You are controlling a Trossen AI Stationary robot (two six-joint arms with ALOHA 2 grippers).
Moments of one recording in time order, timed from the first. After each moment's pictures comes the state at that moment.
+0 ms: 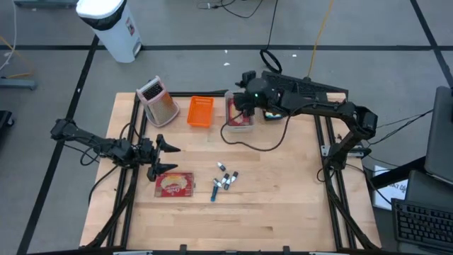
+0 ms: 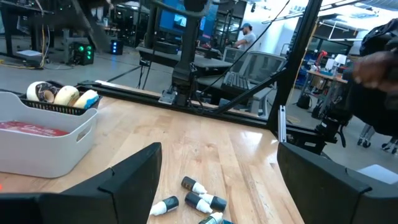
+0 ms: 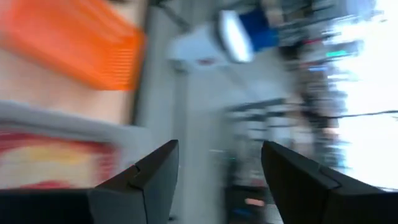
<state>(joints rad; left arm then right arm) -0.35 0.31 0.08 0.27 -0.29 -0.21 -0.34 1.64 1.33 -0.11 0.41 -1.00</state>
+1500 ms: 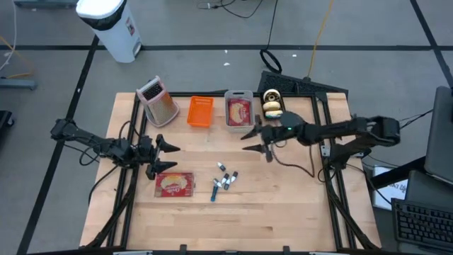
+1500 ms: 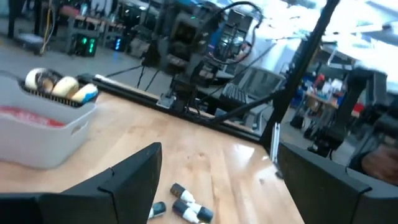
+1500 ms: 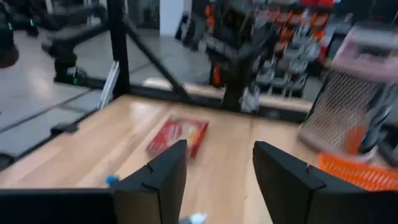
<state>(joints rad) -0.35 0.31 0.08 0.30 -0.32 -0.34 -0.25 1.35 0.57 0.74 -0.50 -0.12</state>
